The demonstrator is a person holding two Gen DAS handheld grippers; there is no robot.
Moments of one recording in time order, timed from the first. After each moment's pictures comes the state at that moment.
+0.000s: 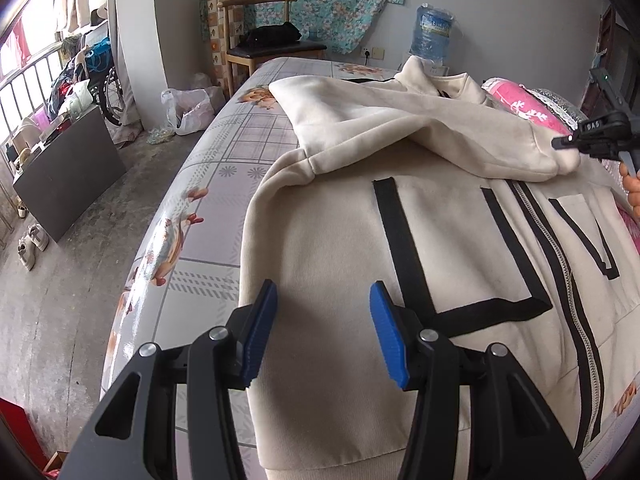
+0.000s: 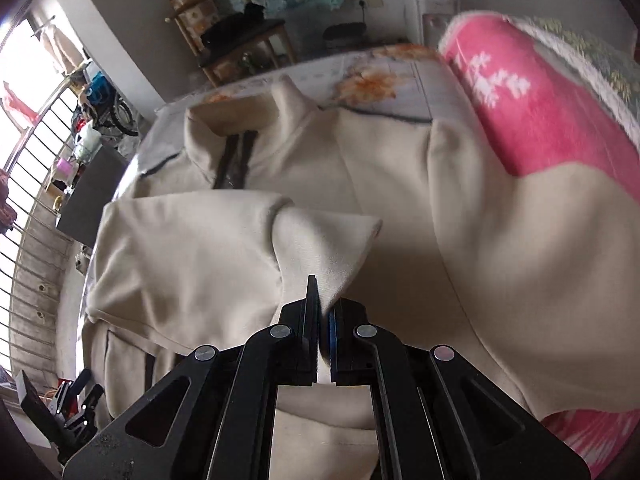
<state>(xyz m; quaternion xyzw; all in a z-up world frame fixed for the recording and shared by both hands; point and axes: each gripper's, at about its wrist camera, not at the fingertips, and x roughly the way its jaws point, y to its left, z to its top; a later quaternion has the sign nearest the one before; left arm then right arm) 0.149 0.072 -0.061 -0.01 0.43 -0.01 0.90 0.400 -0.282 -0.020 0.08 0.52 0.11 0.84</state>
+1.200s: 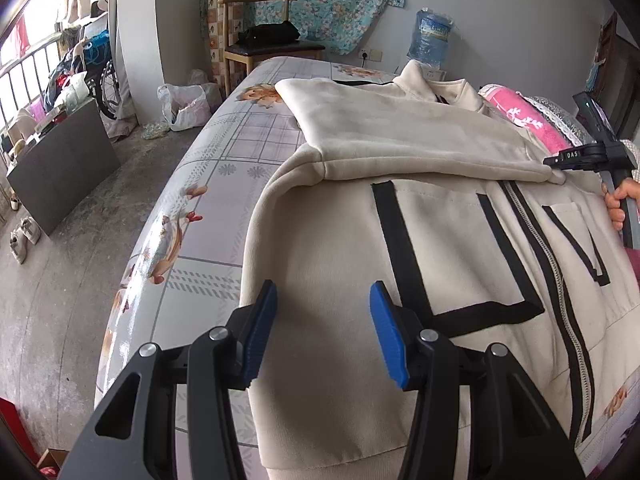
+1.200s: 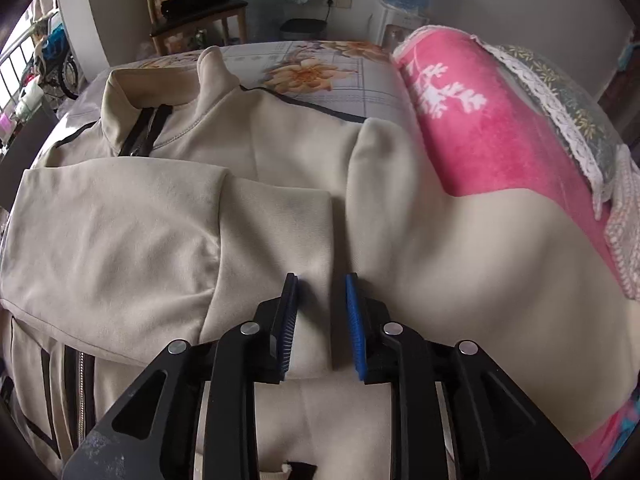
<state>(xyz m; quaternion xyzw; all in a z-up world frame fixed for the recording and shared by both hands) 0.148 0.083 -0.058 -0.04 0.43 -0.02 0.90 0.407 -0.284 -0.030 -0.05 0.50 0.01 0.86</state>
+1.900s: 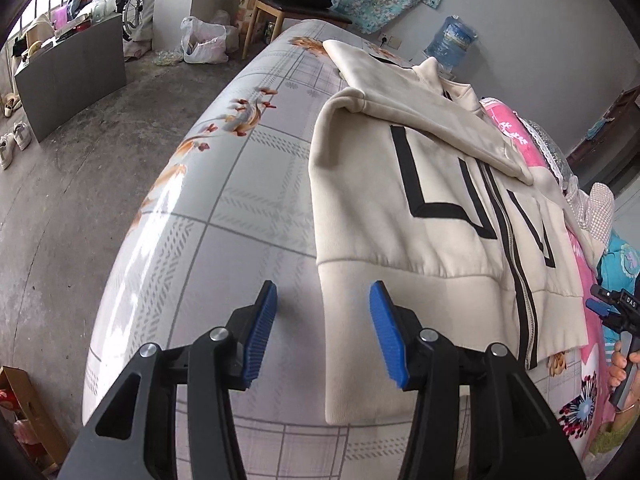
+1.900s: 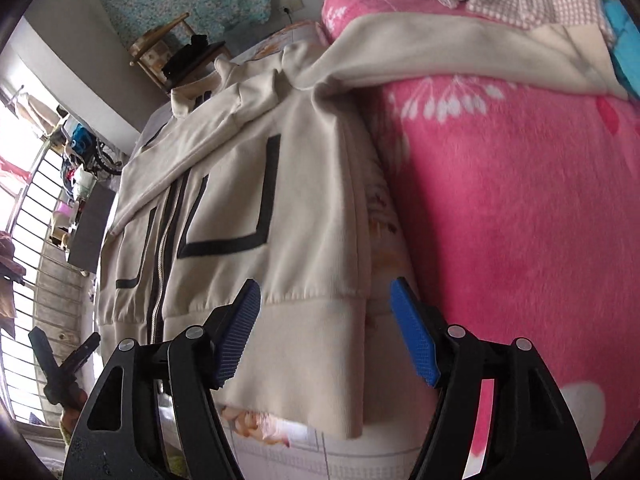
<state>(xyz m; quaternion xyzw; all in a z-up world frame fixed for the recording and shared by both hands) 0.047 0.131 -0.053 -0.16 0.48 -0.04 0.86 0.117 -0.374 -0.017 0.19 0.50 0.04 0.84</state>
